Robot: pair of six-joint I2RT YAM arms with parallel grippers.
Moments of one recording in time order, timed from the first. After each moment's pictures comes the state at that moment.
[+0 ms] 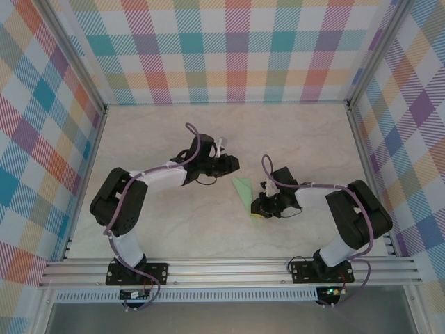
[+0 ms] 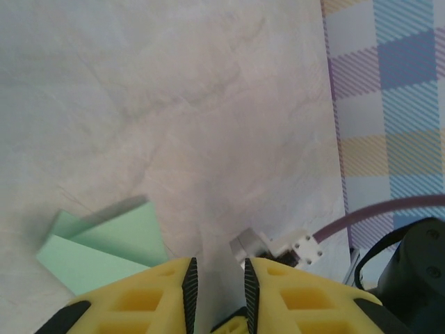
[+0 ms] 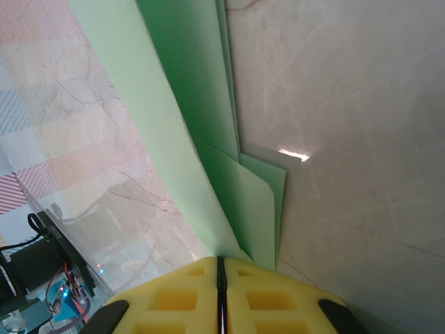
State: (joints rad) left arm -0.61 1.80 1.06 0.08 0.51 -0.81; right arm 0.47 1.59 0.58 -0.17 -0.68 0.67
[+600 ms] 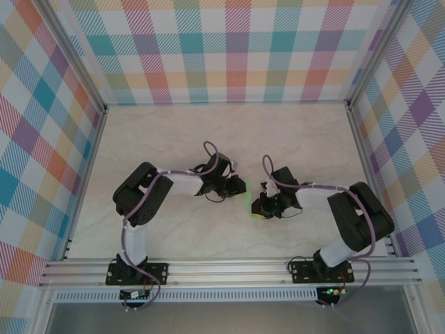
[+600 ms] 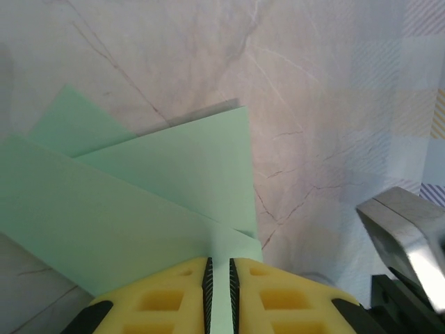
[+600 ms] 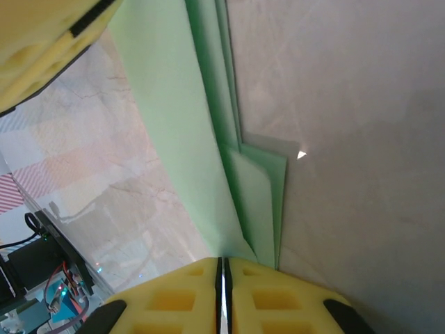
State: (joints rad) left arm -0.70 1.98 1.05 0.07 0.48 -0.86; right arm 0.47 1.54 0.59 -0.22 -0.68 0.68
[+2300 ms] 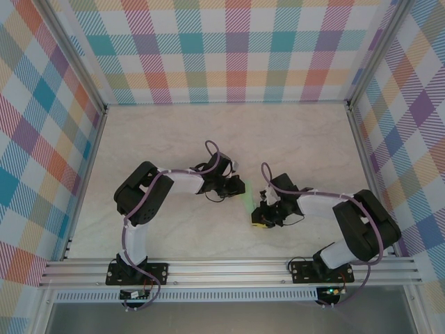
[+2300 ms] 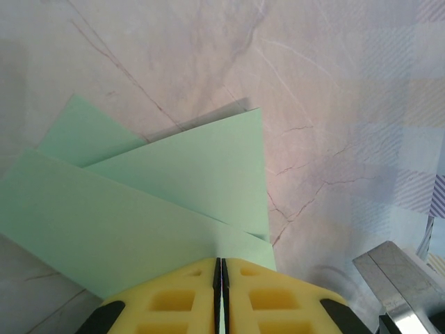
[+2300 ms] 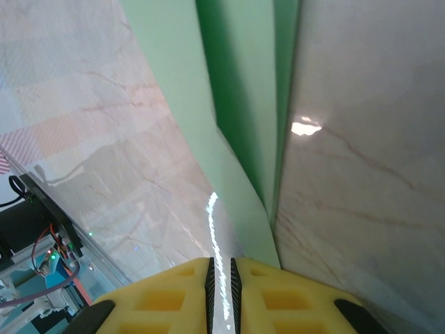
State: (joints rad) left arm -0.70 1.99 1.08 0.02 0.48 -0.82; right arm 0.53 1.48 0.52 -0.28 -0.70 0.67
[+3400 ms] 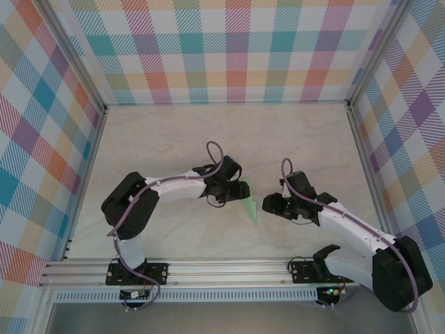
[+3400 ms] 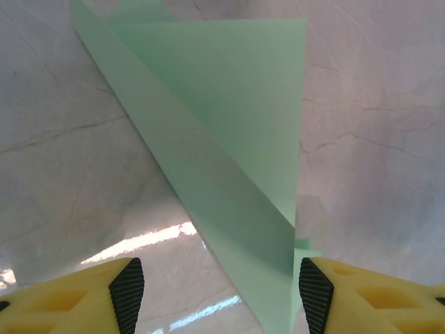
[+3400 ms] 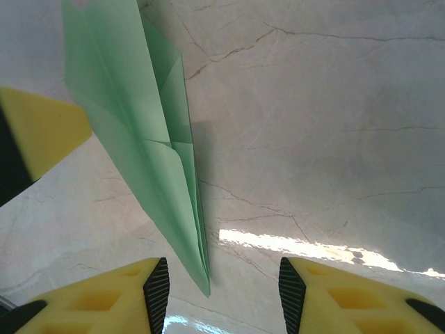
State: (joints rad) left arm -0.83 1.83 1.14 -0.35 0.18 -0.91; right arm 0.50 1.08 0.52 -0.45 -0.30 0.71
